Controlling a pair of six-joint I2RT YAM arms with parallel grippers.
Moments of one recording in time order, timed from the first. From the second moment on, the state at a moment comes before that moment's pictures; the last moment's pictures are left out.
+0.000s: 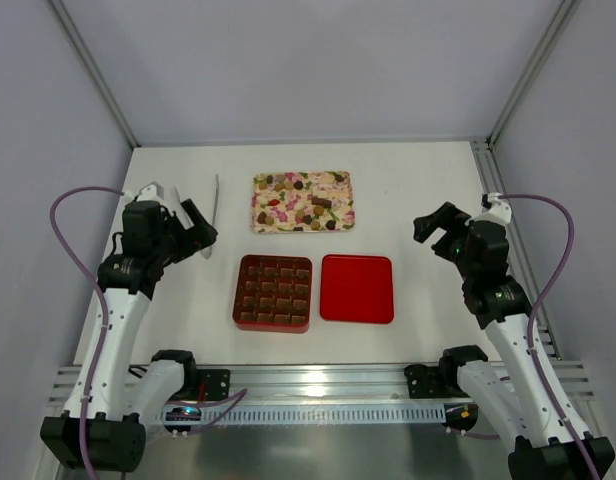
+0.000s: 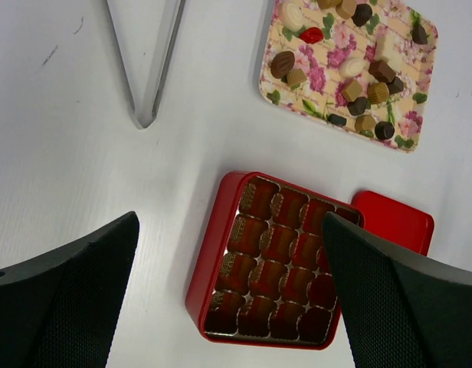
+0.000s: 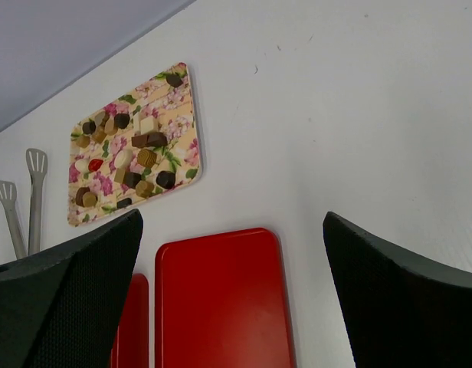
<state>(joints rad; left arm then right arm) -0.05 0.91 0.97 -0.71 0.06 -0.51 0.14 0.71 0.69 -0.32 0.10 0.58</state>
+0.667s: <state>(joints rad) -0.04 1.15 0.97 -0.62 -0.10 -0.46 0.14 0.80 0.69 -0.31 -0.04 0.55</state>
